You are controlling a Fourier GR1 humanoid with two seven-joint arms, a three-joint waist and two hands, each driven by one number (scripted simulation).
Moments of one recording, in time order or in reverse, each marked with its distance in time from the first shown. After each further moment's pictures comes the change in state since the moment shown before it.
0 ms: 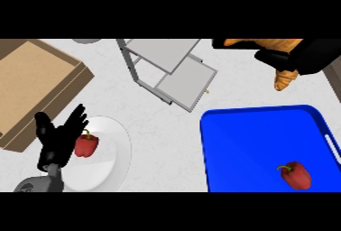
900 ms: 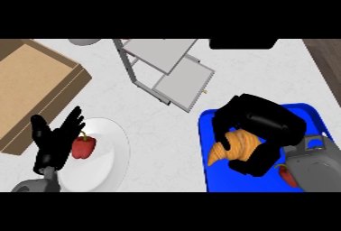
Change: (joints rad) left arm 0.019 0.022 -0.002 0.002 0.019 0.002 -0.013; right arm 0.645 0.012 0.387 -0.300 0.385 -0.134 -0.450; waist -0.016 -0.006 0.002
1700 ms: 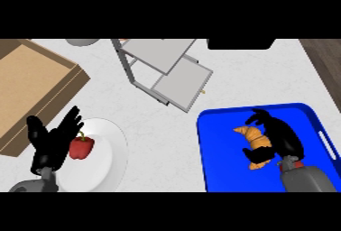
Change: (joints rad) left arm 0.003 0.011 0.007 0.001 0.018 -0.005 -0.014; right arm 0.282 0.088 -0.126 0.382 0.321 -0.513 0.517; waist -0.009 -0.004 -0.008
